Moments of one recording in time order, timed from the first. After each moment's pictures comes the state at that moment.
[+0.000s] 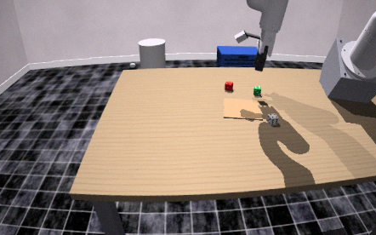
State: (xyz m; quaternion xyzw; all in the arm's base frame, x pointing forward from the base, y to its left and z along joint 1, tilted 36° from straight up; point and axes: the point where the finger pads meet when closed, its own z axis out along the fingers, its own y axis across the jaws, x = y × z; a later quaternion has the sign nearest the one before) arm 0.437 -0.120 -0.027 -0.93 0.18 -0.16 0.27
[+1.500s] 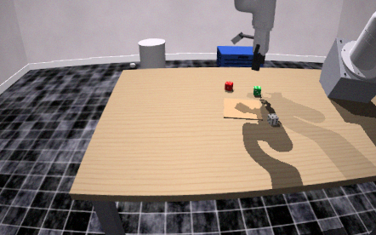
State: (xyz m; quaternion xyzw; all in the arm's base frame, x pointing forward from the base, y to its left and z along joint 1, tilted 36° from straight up) arm 0.440 -0.118 -0.027 -0.90 0.32 -0.04 0.31
